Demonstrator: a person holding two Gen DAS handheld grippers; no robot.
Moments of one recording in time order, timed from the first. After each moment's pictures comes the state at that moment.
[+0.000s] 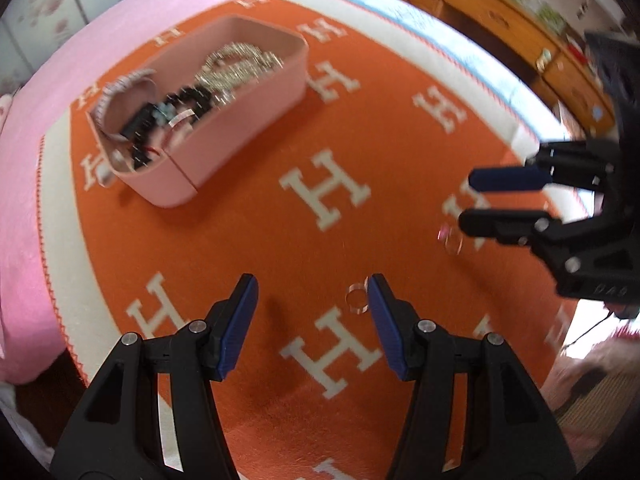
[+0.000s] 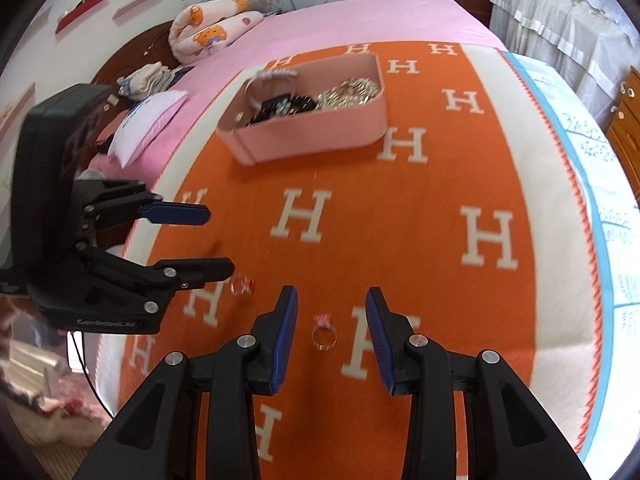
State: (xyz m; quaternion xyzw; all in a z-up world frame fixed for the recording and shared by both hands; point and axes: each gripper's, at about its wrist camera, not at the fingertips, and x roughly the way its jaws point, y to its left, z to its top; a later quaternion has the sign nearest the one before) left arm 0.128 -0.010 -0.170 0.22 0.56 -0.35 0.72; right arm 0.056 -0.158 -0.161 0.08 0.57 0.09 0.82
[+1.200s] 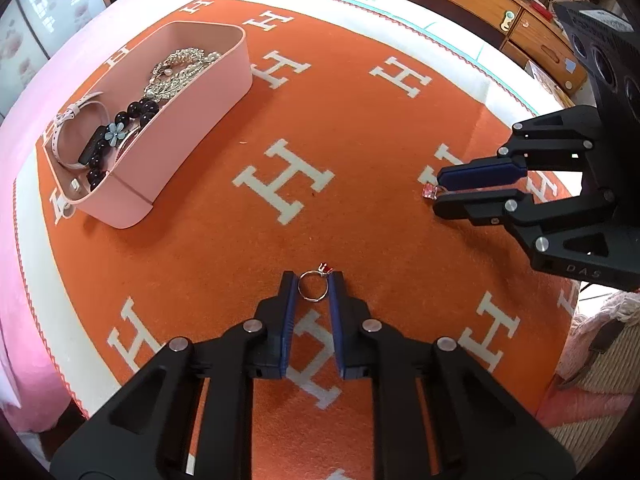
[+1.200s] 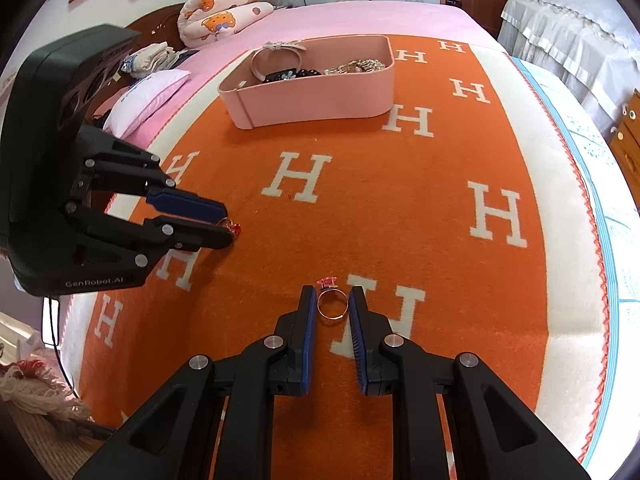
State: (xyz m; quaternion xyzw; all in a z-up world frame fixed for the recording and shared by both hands) left arm 0.119 -0.024 -0.181 0.26 0.53 -0.40 0.70; right arm 0.043 -0.151 -0.185 0.03 0.56 0.08 0.82
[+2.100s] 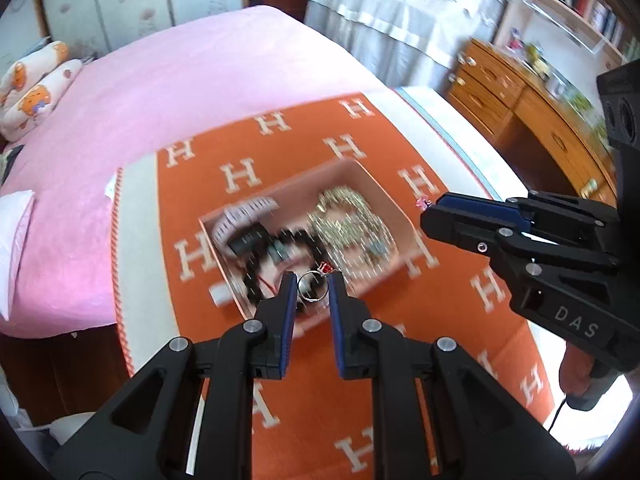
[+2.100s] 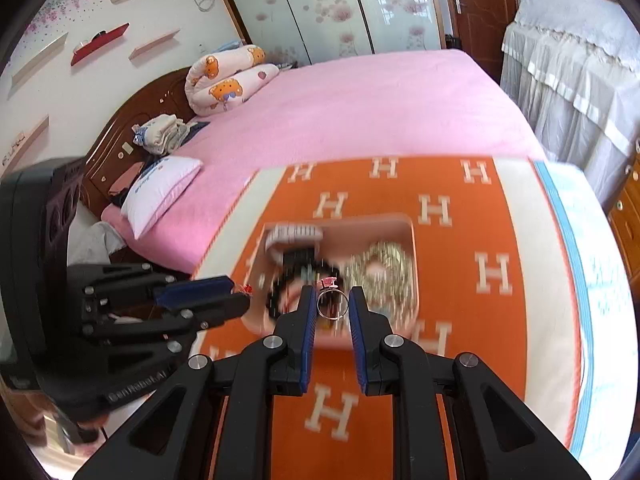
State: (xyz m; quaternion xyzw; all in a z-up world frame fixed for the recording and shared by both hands) left arm 0.248 0.000 -0.073 0.10 0.50 -0.23 0.83; right arm 0.222 -0.150 -0.076 0.09 0.48 0.10 0.87
